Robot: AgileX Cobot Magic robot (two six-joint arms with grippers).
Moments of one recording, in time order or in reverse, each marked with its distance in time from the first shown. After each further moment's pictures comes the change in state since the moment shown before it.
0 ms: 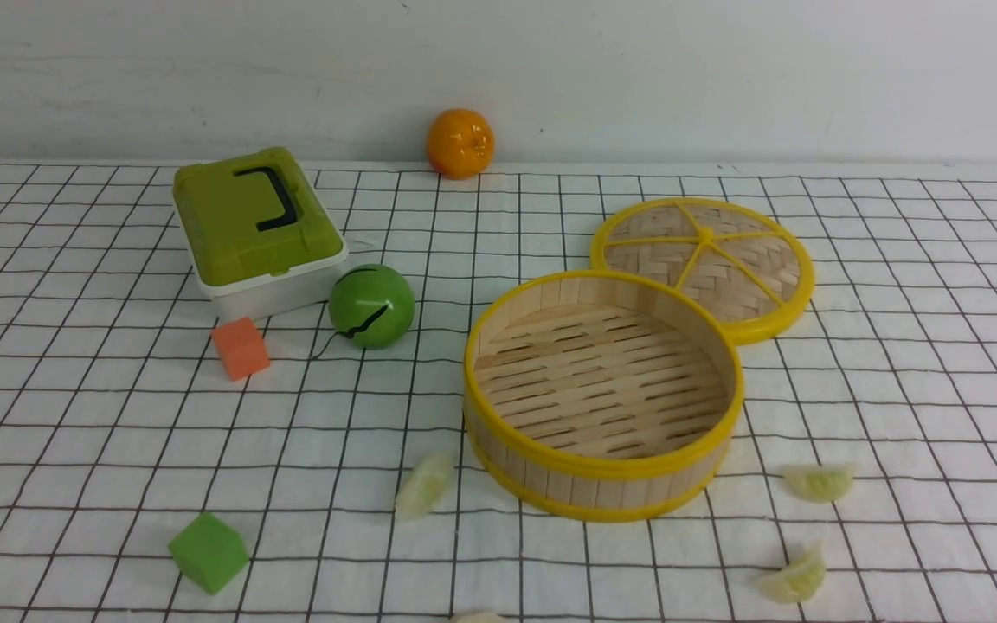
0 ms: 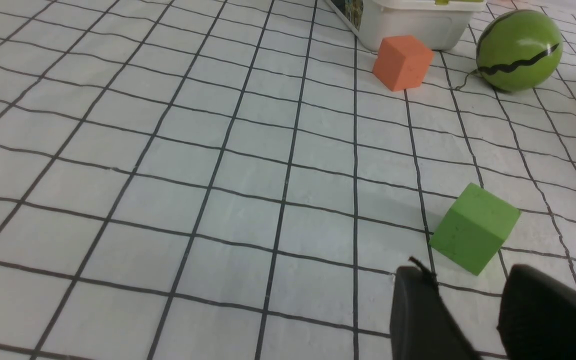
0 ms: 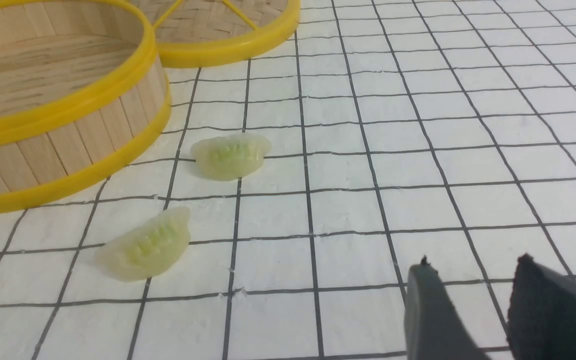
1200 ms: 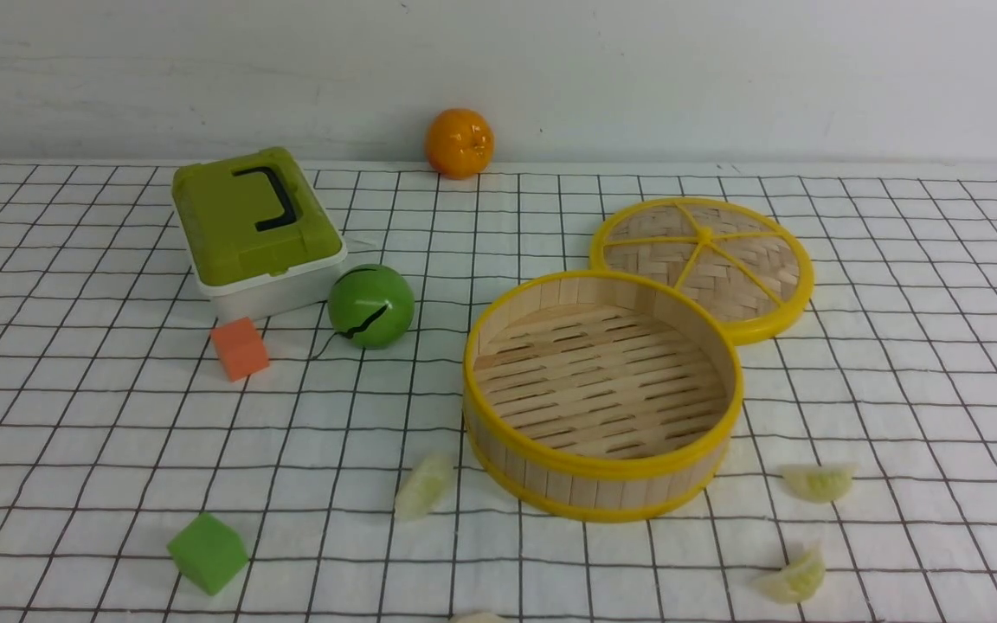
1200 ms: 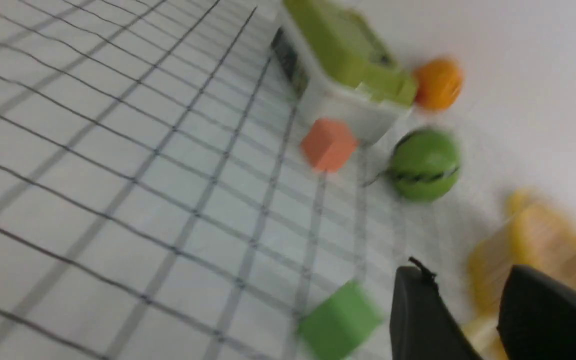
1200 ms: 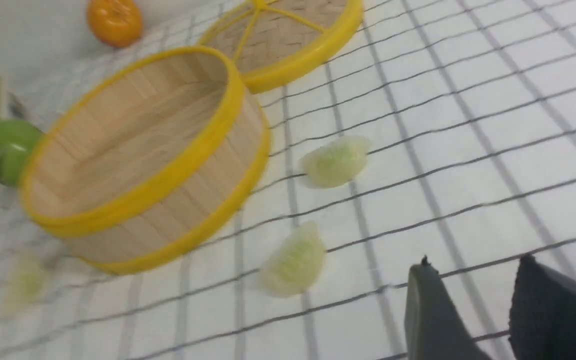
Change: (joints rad) right arm 0.000 0.000 0.001 0.451 0.017 0.017; left arm 0.000 0.000 0.000 -0.363 -0.226 -0.232
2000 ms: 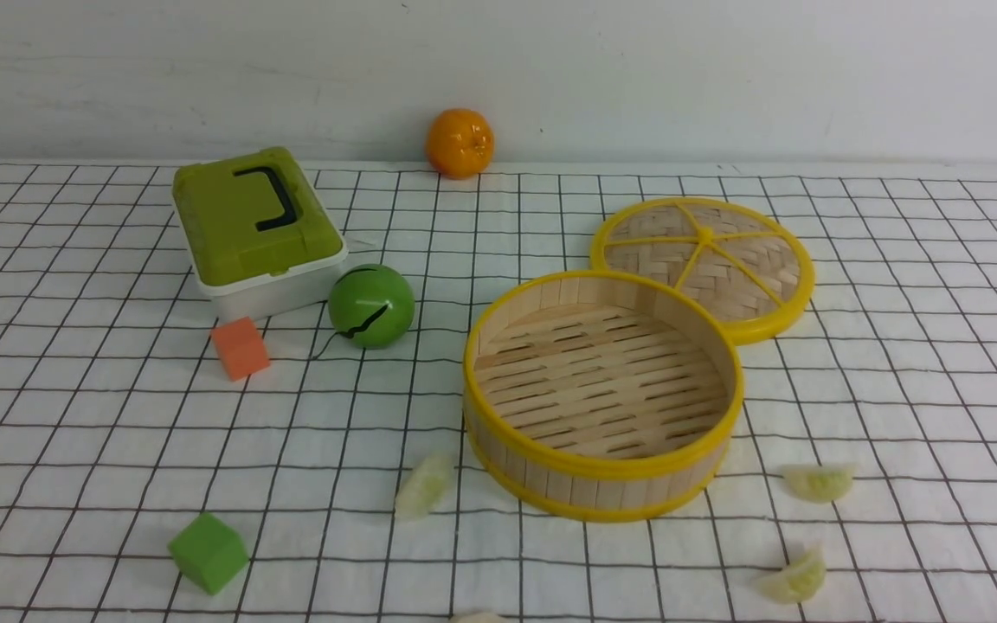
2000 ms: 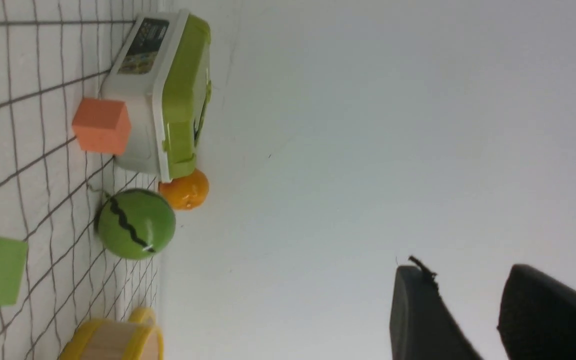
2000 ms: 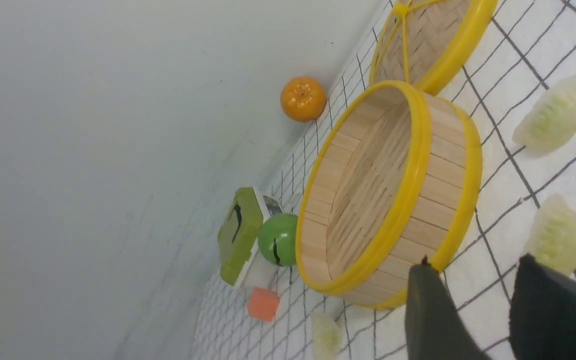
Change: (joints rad) right arm 0.000 0.000 0.008 0.634 -0.036 -0.053; left arm 0.000 0.000 0.000 -0.744 -0.192 -0.190
